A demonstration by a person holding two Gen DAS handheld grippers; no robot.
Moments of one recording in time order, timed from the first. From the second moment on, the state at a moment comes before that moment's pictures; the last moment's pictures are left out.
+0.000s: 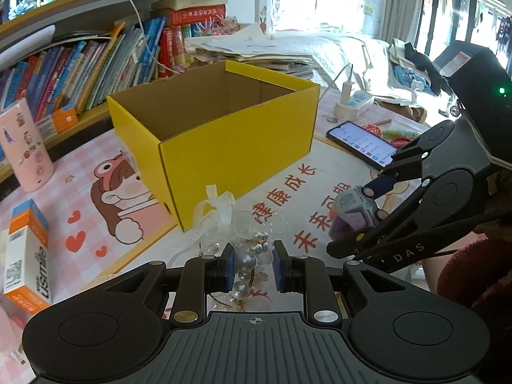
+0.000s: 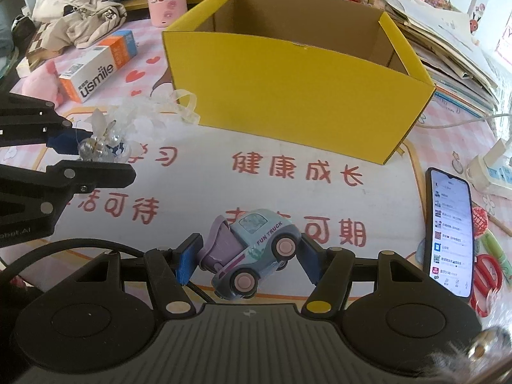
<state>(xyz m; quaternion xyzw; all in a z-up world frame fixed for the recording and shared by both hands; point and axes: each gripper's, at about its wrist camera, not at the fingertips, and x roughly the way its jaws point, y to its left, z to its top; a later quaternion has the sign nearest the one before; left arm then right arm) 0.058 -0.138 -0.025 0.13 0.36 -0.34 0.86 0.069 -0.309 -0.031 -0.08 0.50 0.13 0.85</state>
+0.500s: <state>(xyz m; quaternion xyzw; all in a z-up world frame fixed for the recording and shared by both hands) 0.076 -0.169 -0.020 0.12 0.38 -0.34 0.85 0.101 -0.338 -0.029 -0.08 0.51 0.16 0.84</state>
